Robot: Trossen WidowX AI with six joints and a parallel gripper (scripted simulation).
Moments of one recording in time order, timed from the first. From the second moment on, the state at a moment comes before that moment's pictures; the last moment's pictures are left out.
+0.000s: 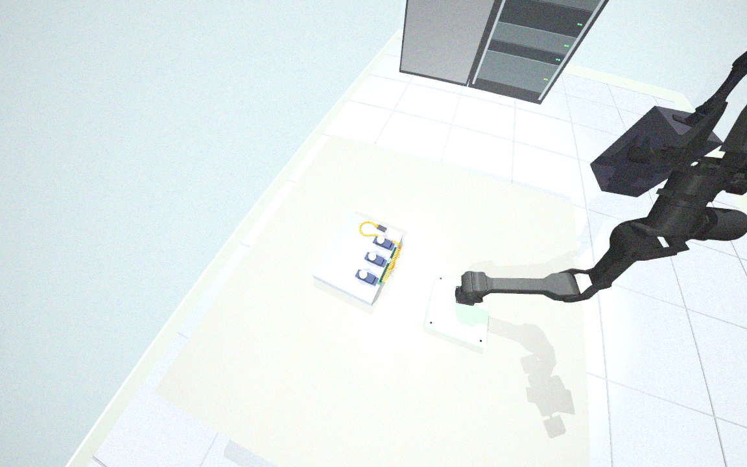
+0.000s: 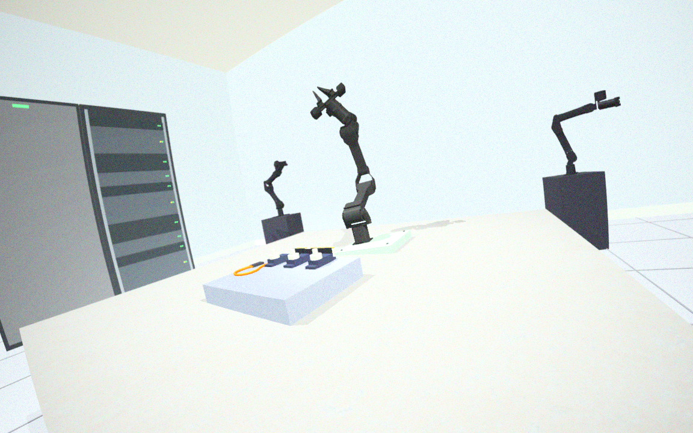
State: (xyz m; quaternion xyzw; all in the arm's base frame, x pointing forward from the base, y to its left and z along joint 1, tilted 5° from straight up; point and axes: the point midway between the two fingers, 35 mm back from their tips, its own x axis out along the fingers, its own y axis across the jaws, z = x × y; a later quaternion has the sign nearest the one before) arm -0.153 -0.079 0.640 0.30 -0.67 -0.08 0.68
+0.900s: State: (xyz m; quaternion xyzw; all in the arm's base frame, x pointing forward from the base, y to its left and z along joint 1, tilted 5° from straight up) arm 0.113 -0.044 0.586 0.15 -0.42 -0.09 0.89
